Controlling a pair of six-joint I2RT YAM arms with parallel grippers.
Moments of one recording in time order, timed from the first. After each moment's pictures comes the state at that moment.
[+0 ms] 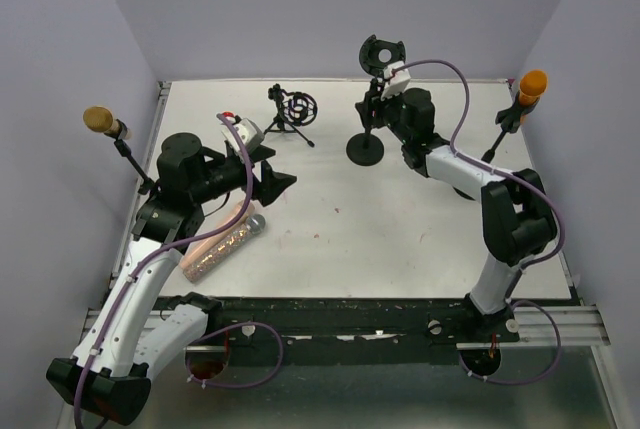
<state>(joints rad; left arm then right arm) -0.32 0.87 0.99 -0.31 0.66 0.06 0.40 1.78 1.21 0.46 -0.09 0.02</state>
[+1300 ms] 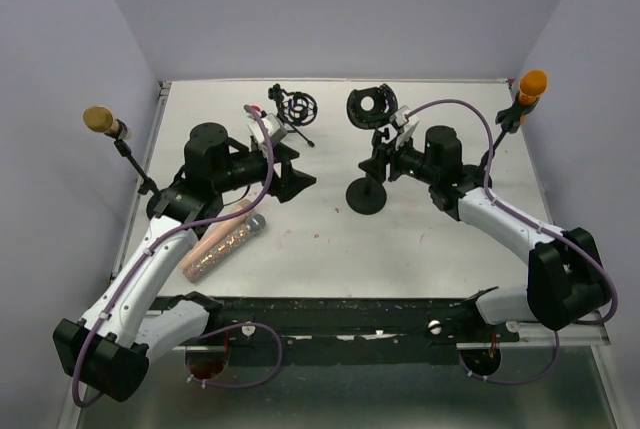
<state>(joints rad) -0.40 1.00 0.99 -0.20 0.70 0.01 0.41 1.39 0.80 0.31 -0.46 0.01</state>
